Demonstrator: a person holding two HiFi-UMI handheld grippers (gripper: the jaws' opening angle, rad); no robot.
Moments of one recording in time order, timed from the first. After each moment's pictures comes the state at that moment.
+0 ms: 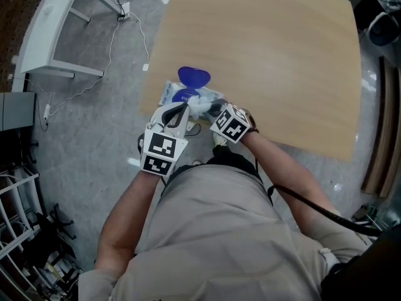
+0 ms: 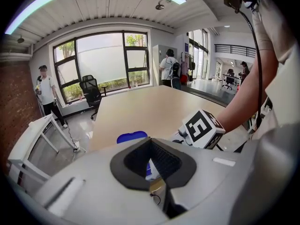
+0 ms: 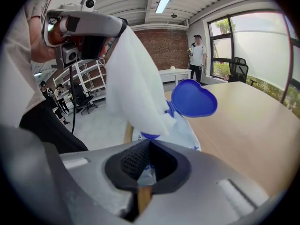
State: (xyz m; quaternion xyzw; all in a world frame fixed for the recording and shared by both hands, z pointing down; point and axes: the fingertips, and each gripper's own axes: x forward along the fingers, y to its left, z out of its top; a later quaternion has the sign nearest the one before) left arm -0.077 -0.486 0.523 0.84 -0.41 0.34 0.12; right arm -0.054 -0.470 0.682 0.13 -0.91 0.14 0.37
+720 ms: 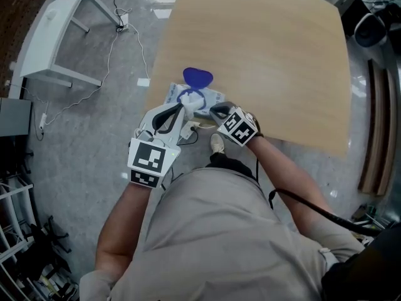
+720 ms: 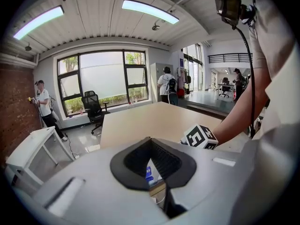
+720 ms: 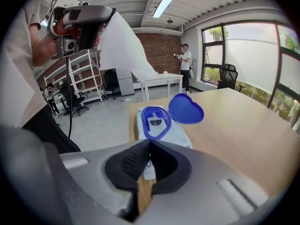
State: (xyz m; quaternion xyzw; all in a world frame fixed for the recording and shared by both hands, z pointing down) left arm -0.107 -0.439 0.428 0.87 -0.42 0.26 0.06; right arm -0.047 -0.441 0.644 0.20 -0.90 0.12 0.36
